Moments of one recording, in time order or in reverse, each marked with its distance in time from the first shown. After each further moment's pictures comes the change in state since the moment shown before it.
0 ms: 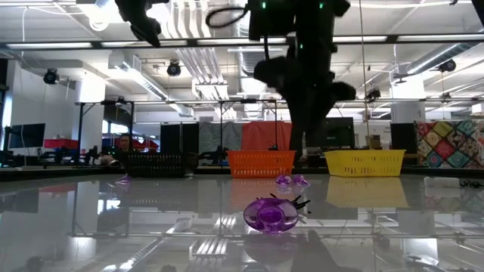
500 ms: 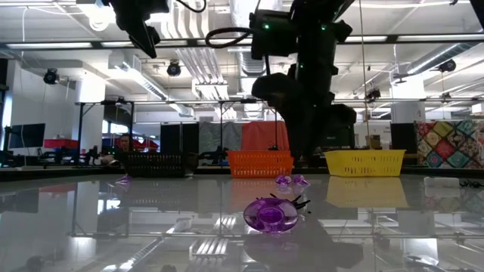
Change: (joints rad) left arm 0.000 0.000 -0.074 0.000 0.001 0.007; right arm -0.032 0.000 -0.136 0.206 -0.102 0.007
